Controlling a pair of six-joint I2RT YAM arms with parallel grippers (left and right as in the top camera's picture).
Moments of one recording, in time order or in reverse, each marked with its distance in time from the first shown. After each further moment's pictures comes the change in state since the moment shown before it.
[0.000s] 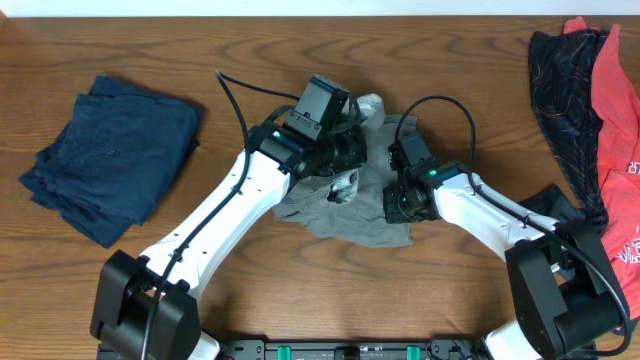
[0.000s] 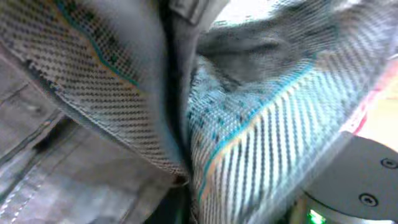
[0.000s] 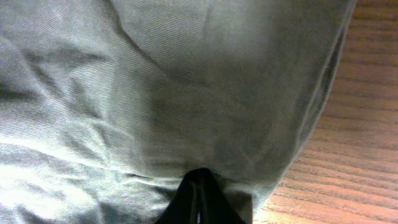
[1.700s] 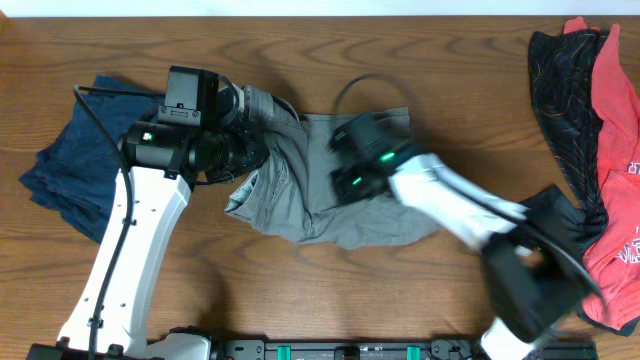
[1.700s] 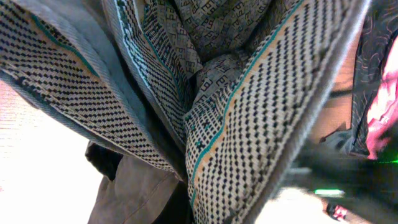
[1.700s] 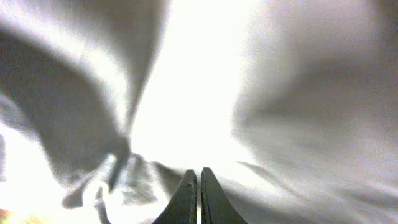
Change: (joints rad) left arm 0.406 -0.238 0.000 -0.396 0.048 0.320; right arm 0.107 0.063 0.285 -0.008 -0.149 -0.103
